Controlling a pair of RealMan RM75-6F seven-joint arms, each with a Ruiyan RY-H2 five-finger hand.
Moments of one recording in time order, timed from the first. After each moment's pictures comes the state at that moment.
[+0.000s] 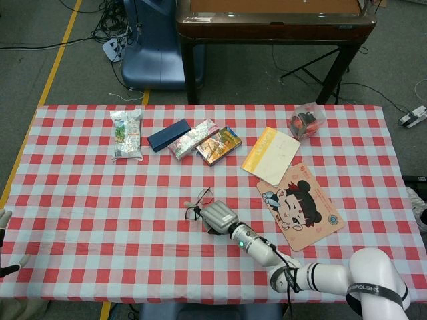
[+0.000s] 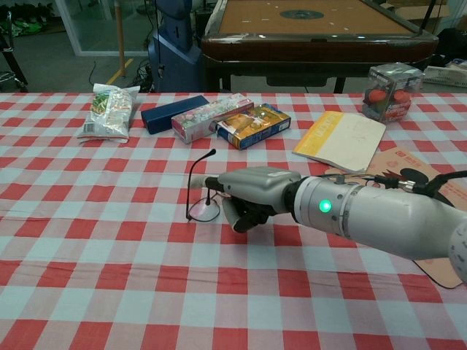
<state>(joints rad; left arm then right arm) 0.01 -1.15 -0.05 -1.52 1.38 1.50 0.05 0.89 -1.81 0.16 -1.30 -1.16 0.66 -0.24</state>
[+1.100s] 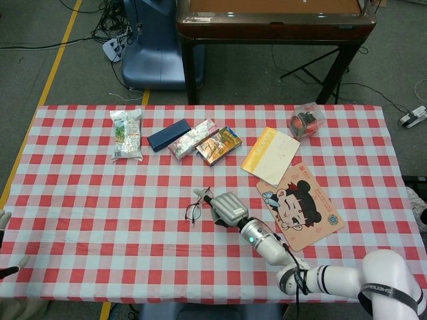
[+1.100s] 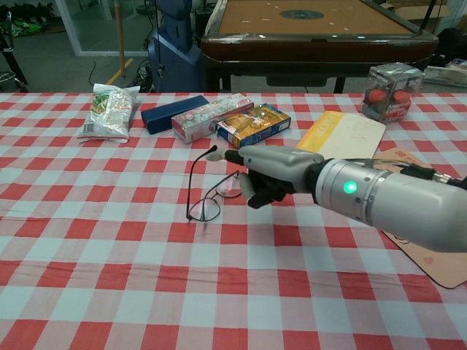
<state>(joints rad) 0.01 -1.14 -0.05 -1.53 1.40 1.51 0.05 0.83 -1.72 0.16 -1.40 -1.17 0.83 -0.18</state>
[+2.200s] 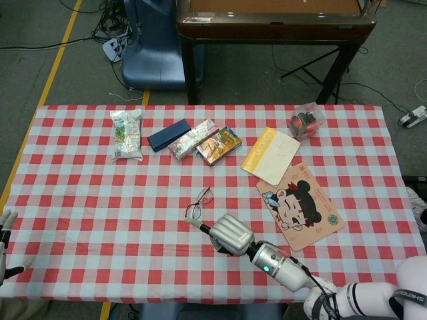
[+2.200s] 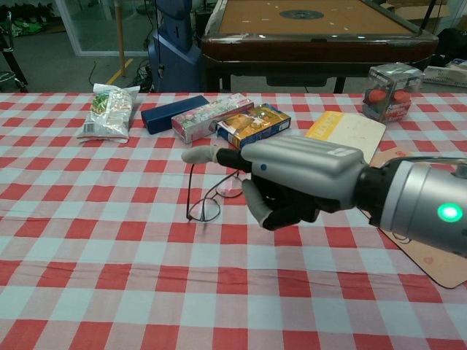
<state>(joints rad) 0.01 -1.14 -0.04 -1.56 1.40 1.51 0.09 0.74 -1.57 0.04 -1.67 -1.49 0.93 -0.20</state>
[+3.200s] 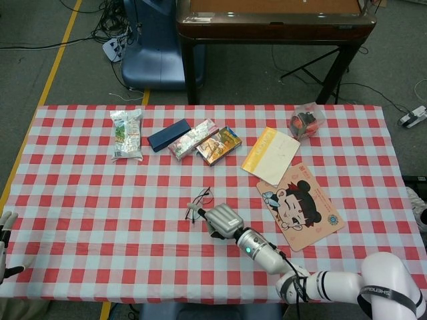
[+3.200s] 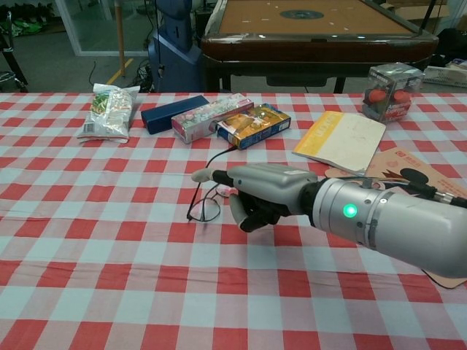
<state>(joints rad) 0.00 -1.16 -0.04 -1.50 1.38 1.46 0.04 0.82 -1.76 0.13 -1.41 -1.21 0.77 -0.20</state>
